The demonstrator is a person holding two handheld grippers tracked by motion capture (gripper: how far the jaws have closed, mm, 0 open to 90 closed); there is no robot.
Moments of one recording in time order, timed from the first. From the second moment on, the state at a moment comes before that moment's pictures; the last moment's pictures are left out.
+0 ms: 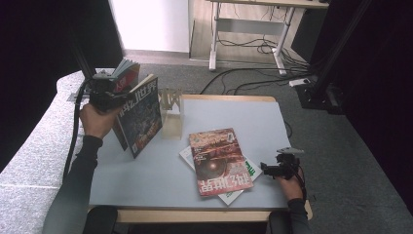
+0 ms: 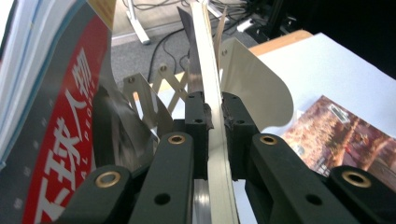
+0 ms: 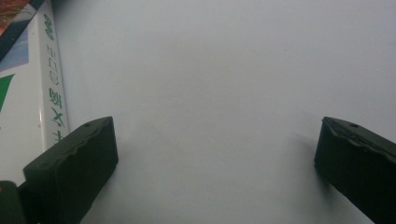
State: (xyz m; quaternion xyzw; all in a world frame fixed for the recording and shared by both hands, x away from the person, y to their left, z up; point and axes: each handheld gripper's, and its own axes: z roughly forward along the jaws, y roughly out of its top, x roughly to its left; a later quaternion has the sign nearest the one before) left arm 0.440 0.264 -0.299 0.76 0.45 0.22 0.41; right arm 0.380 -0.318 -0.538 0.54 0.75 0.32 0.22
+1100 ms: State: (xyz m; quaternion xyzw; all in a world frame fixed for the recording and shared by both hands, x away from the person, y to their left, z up) left arm 0.483 0.241 -0.304 0.72 0.49 0.28 0.41; right arm 0.380 -0.318 -0.538 0.54 0.75 0.32 0.22
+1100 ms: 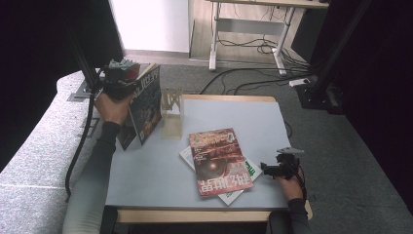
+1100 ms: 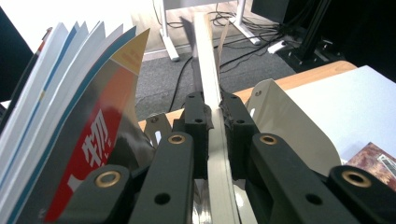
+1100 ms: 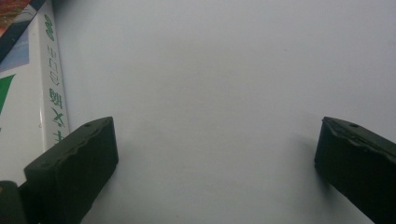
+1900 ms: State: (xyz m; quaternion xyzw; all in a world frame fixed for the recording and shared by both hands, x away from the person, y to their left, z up) left arm 0.467 0.258 -0.305 0.70 0.48 0.29 0.44; right arm 0.380 -0.318 -0.538 0.54 0.75 0.32 0.22
